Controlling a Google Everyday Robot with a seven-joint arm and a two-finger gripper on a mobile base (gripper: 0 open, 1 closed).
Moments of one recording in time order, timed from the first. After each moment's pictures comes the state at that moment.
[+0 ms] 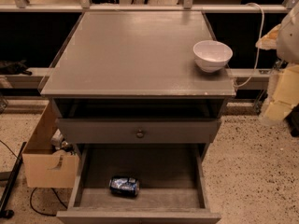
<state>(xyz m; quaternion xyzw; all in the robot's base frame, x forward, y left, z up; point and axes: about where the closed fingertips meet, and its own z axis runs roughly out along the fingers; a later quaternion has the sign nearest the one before) 0.438 -0.217 0.976 -0.60 0.78 -0.03 0.16</state>
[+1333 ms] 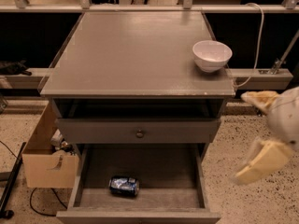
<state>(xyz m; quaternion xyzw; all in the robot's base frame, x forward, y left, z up) 0.377 -0.178 0.901 -0.55 0.78 0.10 0.30</state>
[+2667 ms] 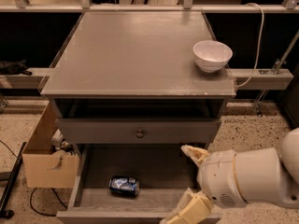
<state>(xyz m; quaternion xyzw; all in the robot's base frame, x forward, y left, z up) 0.325 -0.054 0.792 -0.49 0.76 0.27 0.32</state>
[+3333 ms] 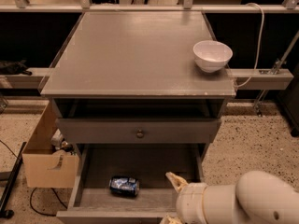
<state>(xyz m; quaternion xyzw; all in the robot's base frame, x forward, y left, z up) 0.314 -0.020 0.681 -0.48 0.76 0.29 0.32</state>
